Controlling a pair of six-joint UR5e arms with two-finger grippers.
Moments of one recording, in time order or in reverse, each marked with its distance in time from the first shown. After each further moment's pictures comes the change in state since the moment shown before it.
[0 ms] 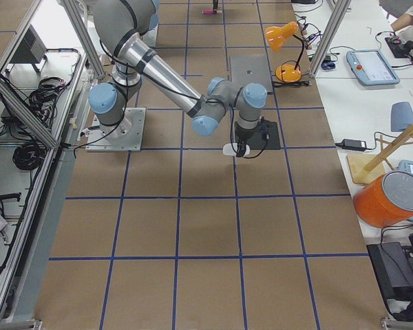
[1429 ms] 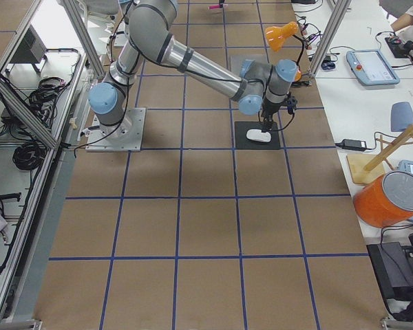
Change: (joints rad) left arm -0.108 0.032 0.081 -0.012 0.009 -0.299; right arm 0.228 0.137 -0.247 0.133 0.047 0.187
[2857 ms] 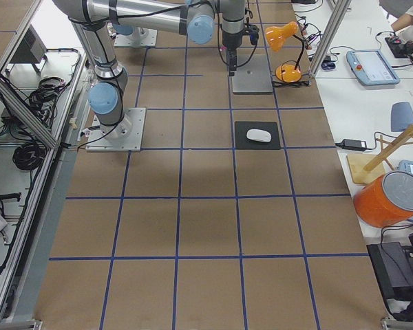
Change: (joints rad) left arm -0.707 0.033 0.028 -0.063 -0.110 -1.411; right arm 0.155 -0.465 0.199 0.180 0.010 0.070
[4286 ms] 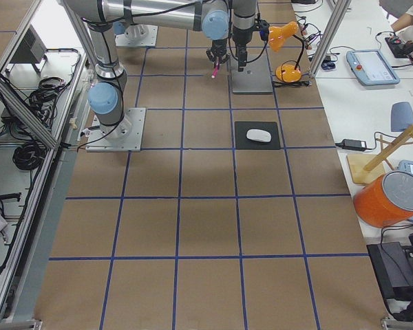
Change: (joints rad) left arm -0.232 -0.098 0.010 0.020 -0.008 -0.635; right arm 0.020 0.073 -0.084 0.021 0.023 -0.009
